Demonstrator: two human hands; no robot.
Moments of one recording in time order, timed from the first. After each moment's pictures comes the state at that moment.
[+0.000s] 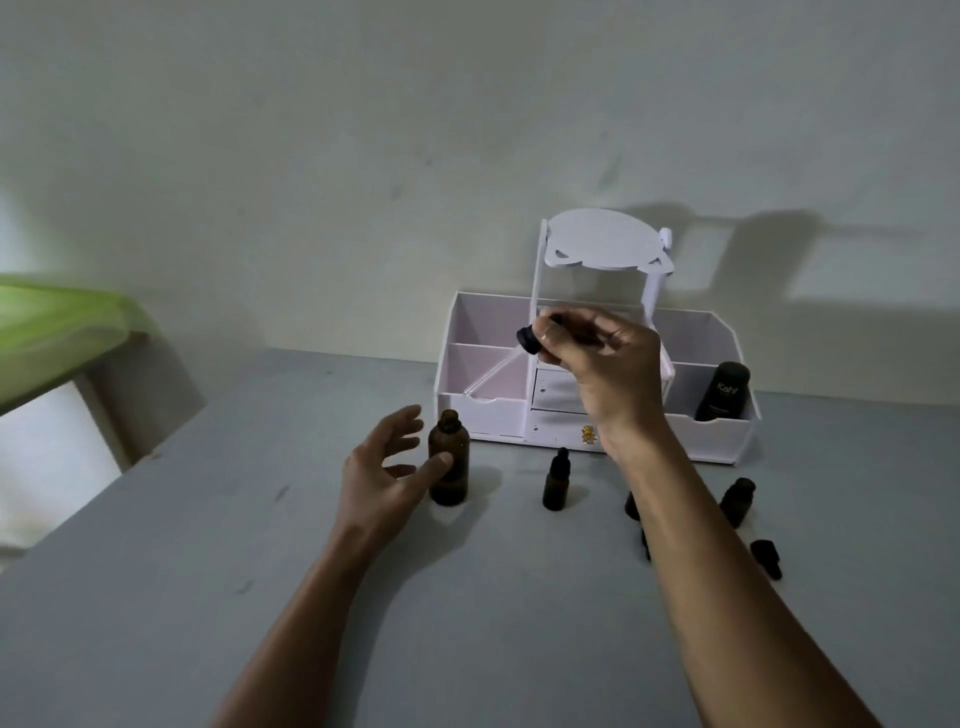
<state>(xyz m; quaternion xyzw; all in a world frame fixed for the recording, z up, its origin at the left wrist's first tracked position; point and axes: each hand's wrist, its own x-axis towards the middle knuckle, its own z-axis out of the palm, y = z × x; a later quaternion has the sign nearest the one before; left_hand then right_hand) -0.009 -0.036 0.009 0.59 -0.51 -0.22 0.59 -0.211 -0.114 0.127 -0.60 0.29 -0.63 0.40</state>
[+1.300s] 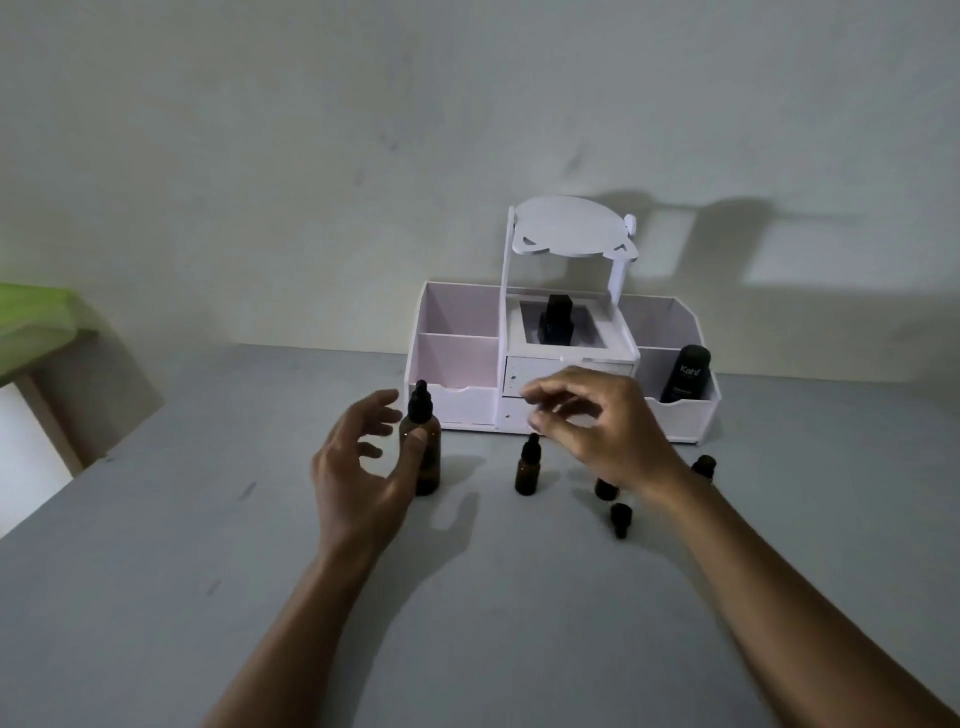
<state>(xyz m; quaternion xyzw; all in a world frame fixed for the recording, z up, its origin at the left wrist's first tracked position) -0.041 -0.022 0.023 0.56 -0.51 -0.04 0.65 -0.268 -0.099 0.088 -0.81 0.32 -0.43 0.25</state>
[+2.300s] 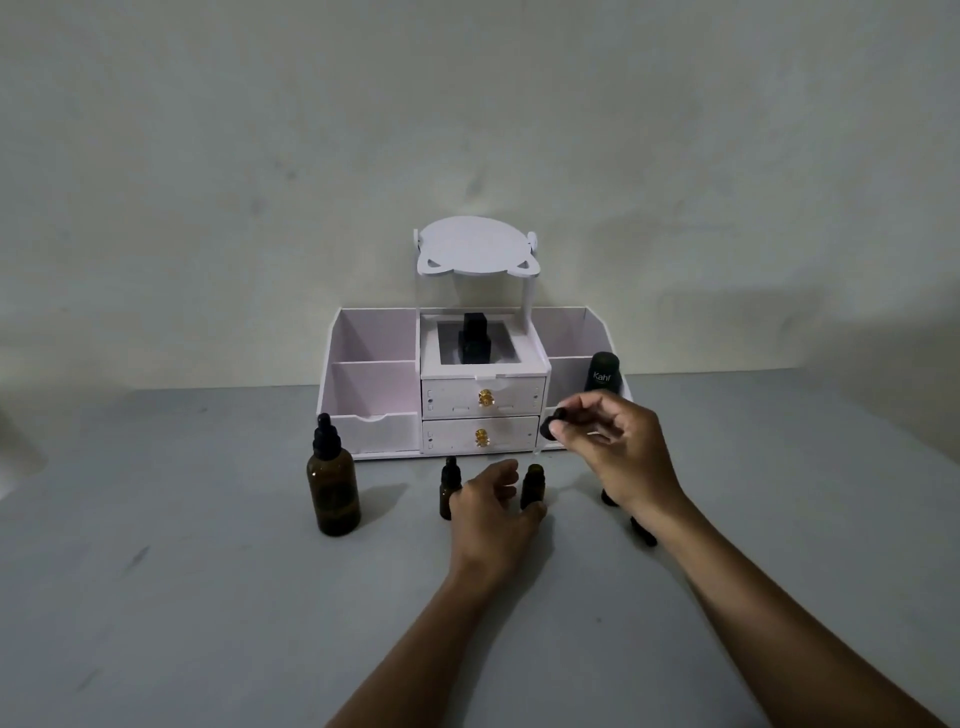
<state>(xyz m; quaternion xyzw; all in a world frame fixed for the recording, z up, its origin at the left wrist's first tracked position) -0.203 -0.082 -0.002 0.59 -0.58 -0.28 0.48 -0.352 -0.108 0.064 -0.65 0.44 -0.55 0.29</state>
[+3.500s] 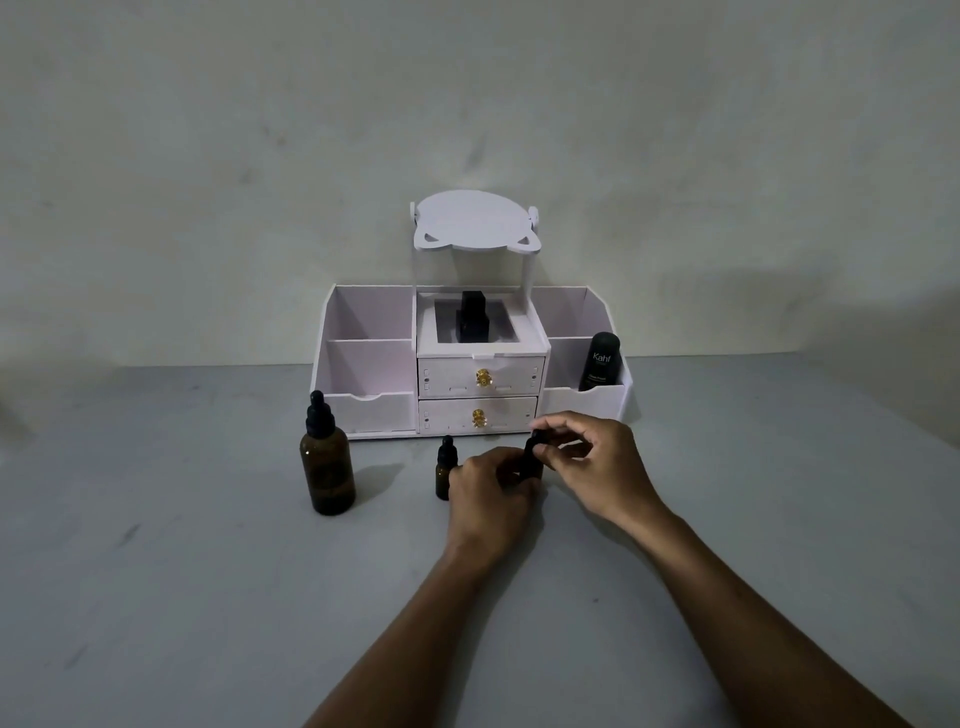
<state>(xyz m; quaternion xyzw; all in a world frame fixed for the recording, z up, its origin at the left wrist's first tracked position) -0.204 -0.089 -0.008 0.58 -0.63 -0.23 0.47 -0.347 -0.116 0.026 -0.72 0.49 -0.45 0.21</state>
